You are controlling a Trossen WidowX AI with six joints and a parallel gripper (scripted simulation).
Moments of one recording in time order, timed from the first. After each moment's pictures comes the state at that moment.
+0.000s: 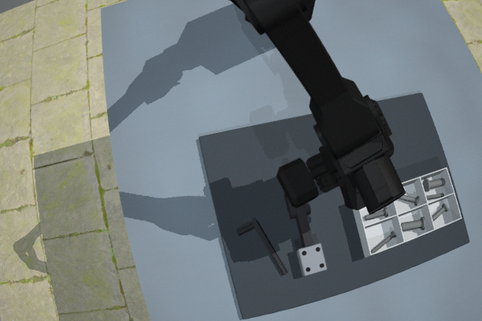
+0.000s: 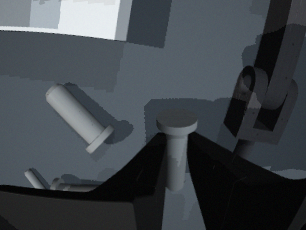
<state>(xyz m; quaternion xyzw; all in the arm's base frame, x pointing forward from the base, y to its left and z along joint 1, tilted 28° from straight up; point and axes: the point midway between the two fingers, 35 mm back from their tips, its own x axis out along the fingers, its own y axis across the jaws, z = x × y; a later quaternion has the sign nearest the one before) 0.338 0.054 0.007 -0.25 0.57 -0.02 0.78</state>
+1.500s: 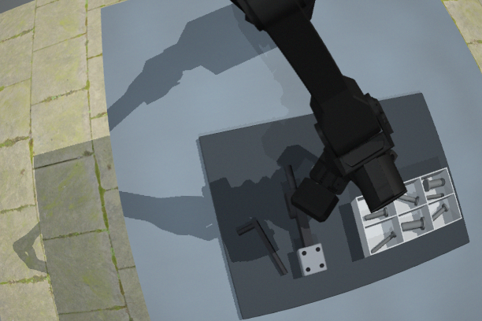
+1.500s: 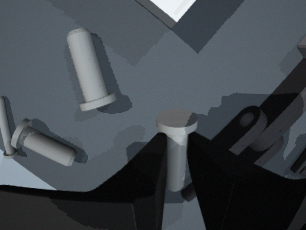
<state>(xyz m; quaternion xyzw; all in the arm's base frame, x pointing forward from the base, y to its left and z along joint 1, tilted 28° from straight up) 0.336 0.056 0.010 -0.44 0.56 0.12 0.69</state>
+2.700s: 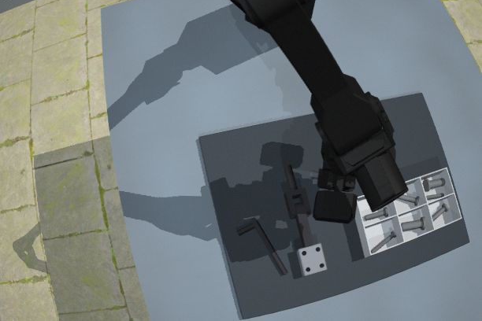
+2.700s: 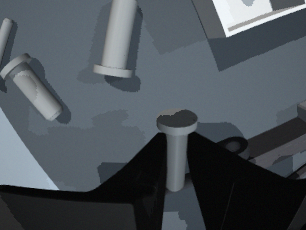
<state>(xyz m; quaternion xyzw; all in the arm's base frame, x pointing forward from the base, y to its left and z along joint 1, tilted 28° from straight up) 0.335 0.057 0.012 -0.58 0.51 0.24 0.58</state>
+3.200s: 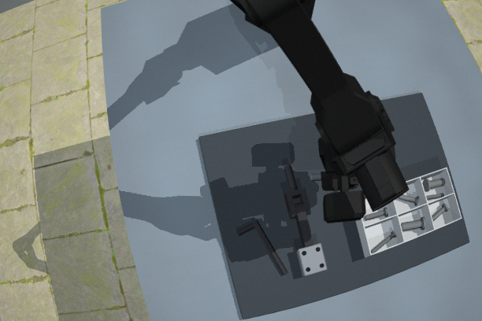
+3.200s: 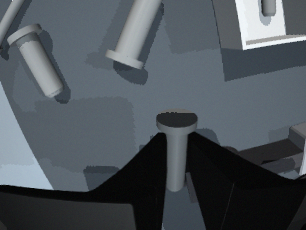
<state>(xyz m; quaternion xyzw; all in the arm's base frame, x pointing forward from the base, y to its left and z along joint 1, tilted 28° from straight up) 0.334 0.058 0.014 -0.64 0.49 0.29 0.52</state>
